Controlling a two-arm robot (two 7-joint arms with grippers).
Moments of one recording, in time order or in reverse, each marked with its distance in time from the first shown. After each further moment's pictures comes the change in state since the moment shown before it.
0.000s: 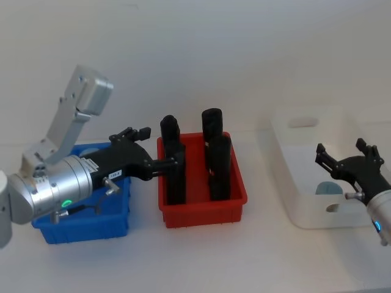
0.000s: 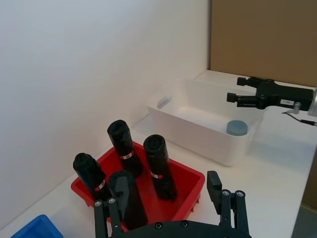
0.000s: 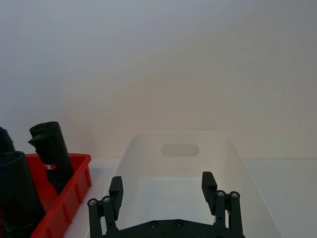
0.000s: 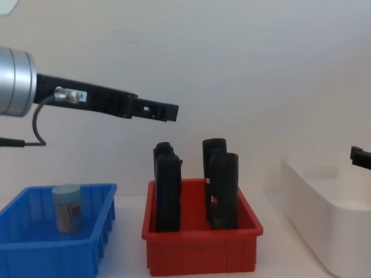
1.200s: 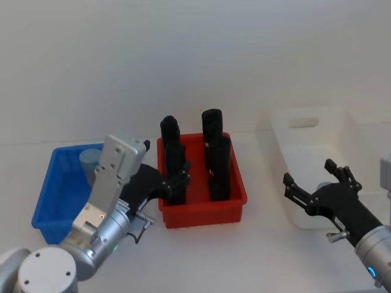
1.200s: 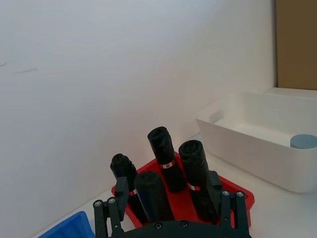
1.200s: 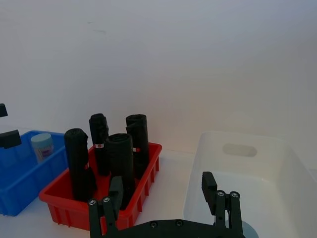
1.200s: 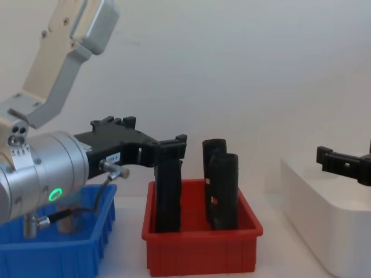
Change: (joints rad) left arm 0.143 -0.080 0.162 0.067 0.136 -0.410 0.470; right arm -0.276 0.018 -0.003 -0.402 -0.076 0.093 0.063
